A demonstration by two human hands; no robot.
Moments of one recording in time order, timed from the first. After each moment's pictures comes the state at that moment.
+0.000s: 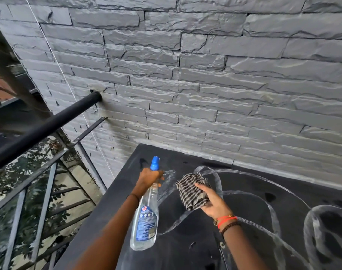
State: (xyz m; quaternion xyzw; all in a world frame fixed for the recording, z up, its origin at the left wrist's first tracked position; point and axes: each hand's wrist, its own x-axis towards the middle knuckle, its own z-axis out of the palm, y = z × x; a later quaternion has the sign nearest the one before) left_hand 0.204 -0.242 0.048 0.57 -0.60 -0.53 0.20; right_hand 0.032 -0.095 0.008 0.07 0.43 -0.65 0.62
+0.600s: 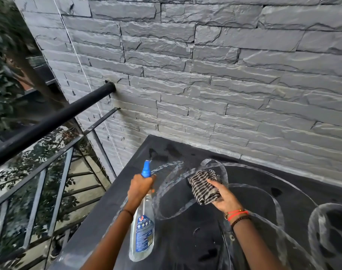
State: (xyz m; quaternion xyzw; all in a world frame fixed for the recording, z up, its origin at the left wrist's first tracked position) left_hand 0.270 -0.188 0.040 0.64 -0.57 -0.46 0.24; right_hand 0.023 -0.077 -0.005 0.06 0.47 -0.63 0.62
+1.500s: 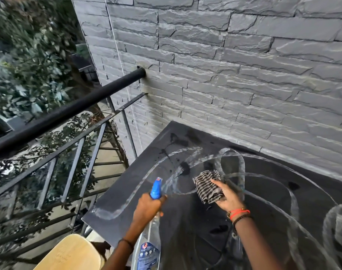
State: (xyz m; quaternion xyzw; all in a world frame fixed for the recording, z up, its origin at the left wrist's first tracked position) left_hand 0.352 -0.055 0.015 0.65 -0.55 -0.48 0.21; right_hand 0.085 -0.038 -0.027 -0.01 0.50 -0.60 0.62
